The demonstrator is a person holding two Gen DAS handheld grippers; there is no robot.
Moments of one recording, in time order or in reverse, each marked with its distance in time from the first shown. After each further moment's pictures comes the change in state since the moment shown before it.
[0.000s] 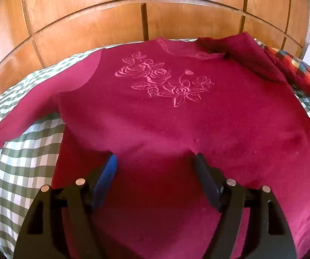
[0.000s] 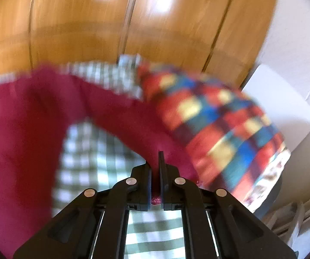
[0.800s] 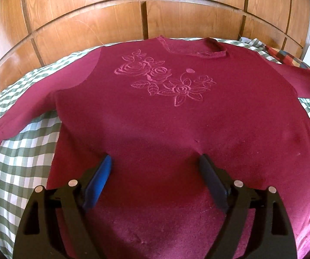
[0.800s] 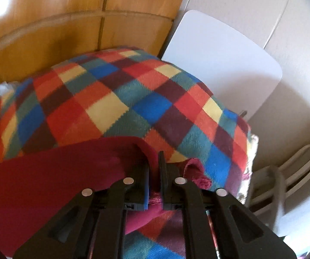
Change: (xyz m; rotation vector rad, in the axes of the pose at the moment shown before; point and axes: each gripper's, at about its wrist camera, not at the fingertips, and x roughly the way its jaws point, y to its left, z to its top) left arm 0.015 -0.002 0.001 -0.006 -0.001 -0.005; right arm 0.143 -0.169 0.074 0.418 0.241 -0.313
